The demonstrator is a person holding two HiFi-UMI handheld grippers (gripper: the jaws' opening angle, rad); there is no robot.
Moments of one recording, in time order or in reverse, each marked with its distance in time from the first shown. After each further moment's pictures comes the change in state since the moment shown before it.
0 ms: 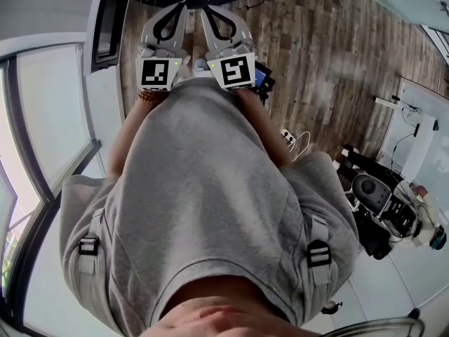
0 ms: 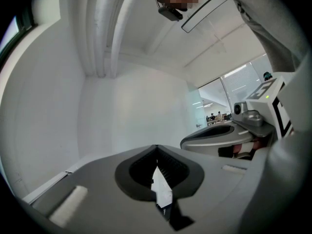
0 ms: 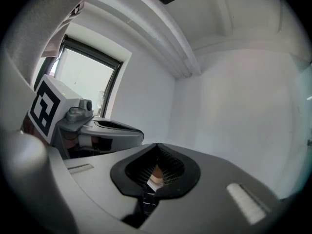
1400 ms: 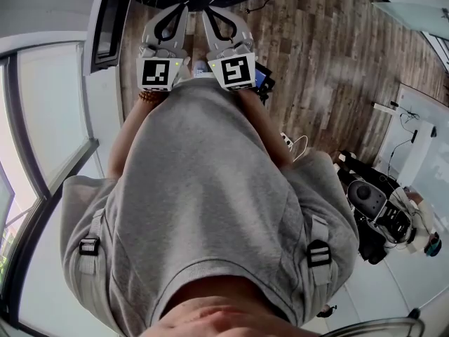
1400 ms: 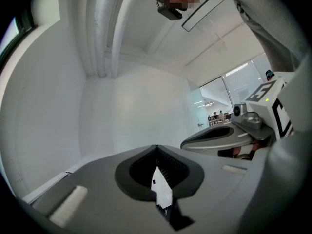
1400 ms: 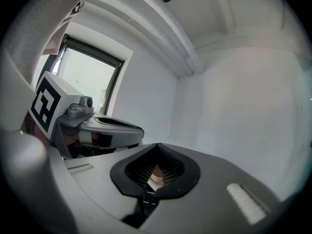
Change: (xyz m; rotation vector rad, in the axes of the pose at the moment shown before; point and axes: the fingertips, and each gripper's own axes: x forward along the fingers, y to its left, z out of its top) left arm 0.008 0.004 -0.001 0.002 -0.012 0.021; right arm 0.008 -0.005 -0.009 -0.023 0.015 0.033
